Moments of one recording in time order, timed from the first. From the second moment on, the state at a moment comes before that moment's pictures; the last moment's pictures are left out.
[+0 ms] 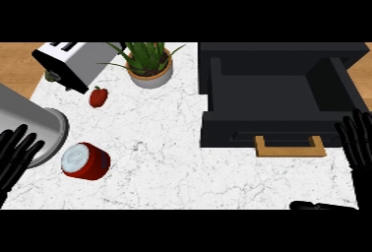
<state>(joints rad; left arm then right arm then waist) 0.29 0.27 0.18 -2.22 0.39 -0.33 0.27 0.20 -0.10 -0.08 -2.10 -0.04 0.03 0.14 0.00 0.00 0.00</state>
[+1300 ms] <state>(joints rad) 0.16 0.14 0.21 -1.83 0.13 -0.39 0.05 0.23 -0.09 -0.20 -2.03 -0.08 0.14 0.03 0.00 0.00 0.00</state>
